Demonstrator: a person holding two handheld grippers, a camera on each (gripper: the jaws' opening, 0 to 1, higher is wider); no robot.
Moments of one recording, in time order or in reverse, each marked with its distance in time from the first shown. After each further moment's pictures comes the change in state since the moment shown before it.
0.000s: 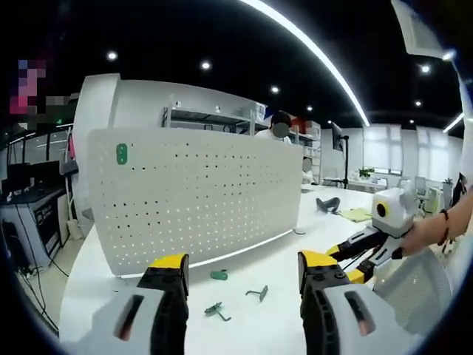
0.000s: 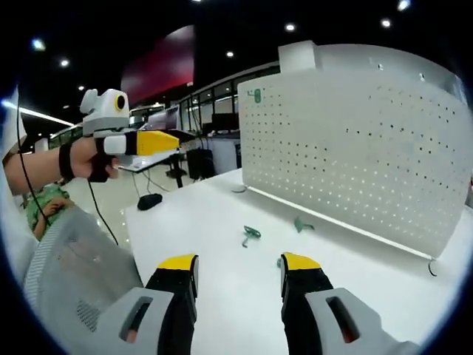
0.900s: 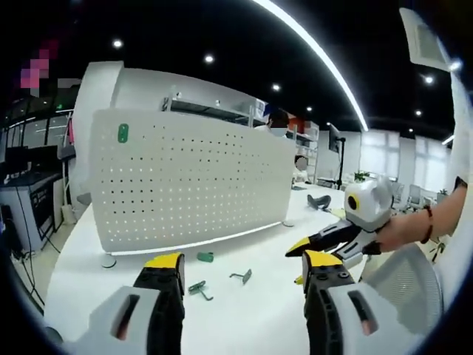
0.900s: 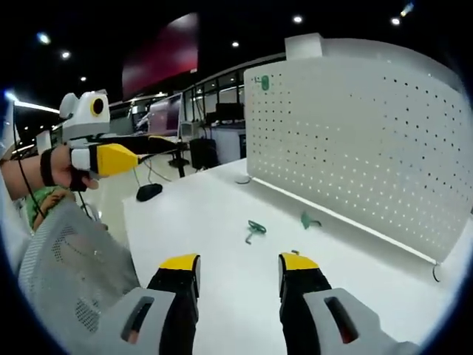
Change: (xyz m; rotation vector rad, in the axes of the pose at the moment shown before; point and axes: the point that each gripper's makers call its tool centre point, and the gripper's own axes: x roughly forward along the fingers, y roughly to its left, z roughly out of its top) left arm -0.020 -0.015 -0.028 -0.062 0.021 -0.027; right arm 0.023 0.003 -0.006 -0.021 0.058 0.015
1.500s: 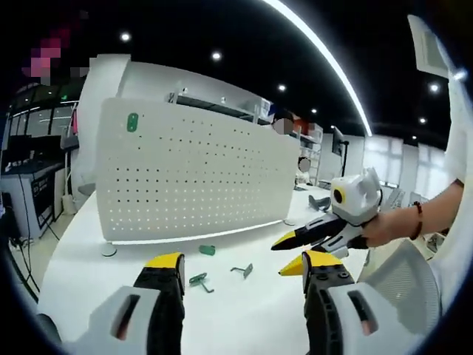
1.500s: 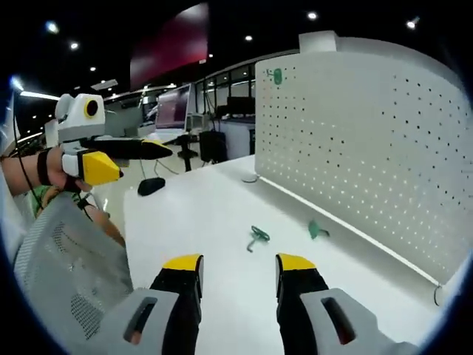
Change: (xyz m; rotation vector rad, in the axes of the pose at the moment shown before) left arm -0.007 0.009 -0.009 -0.054 -0.003 0.014; right arm 0.028 -0.001 0.010 -0.070 0.037 0.064
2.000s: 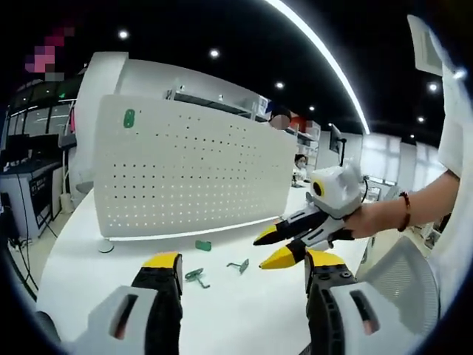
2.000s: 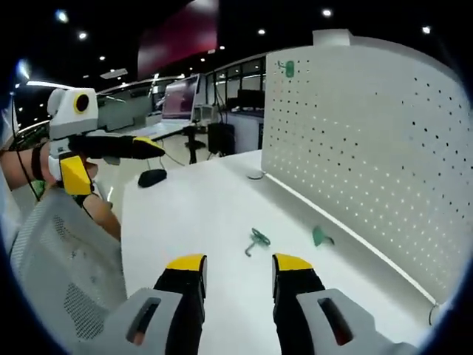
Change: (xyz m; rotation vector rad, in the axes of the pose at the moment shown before) left arm -0.002 -0.007 -0.008 0.004 0.021 -0.016; right arm 0.020 -0.007 0.003 -0.050 0.051 0.039
